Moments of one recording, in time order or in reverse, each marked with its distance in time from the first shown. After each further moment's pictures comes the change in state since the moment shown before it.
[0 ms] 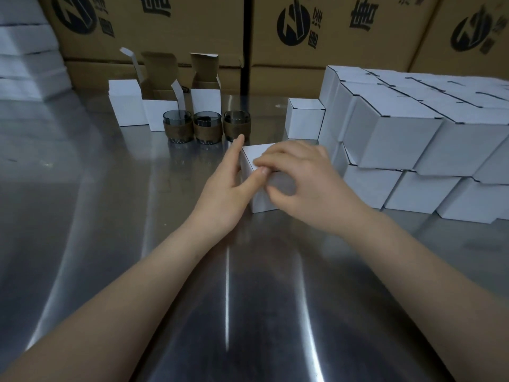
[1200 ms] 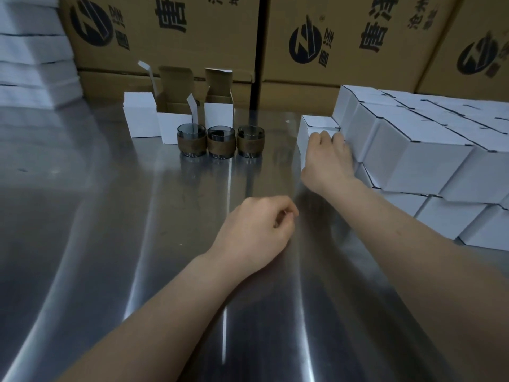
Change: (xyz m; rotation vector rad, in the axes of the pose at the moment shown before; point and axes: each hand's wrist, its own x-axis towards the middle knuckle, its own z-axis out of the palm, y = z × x) left_hand -0.008 0.005 0.005 0.435 -0.089 0.176; right_hand 0.078 0.065 0.036 -0.603 -0.205 0.527
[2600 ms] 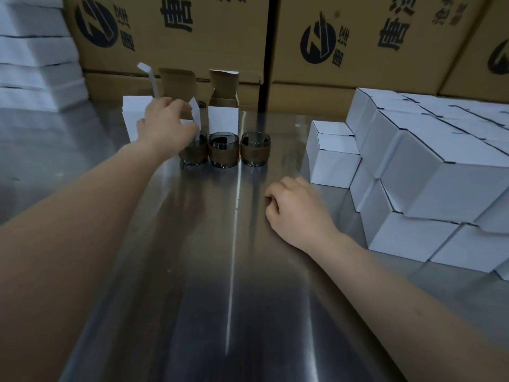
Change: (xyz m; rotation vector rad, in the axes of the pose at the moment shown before) left_hand 0.147 -0.126 -0.122 0.401 0.292 -0.356; right_hand -0.036 -0.036 0.023 0.353 -0.020 -0.324
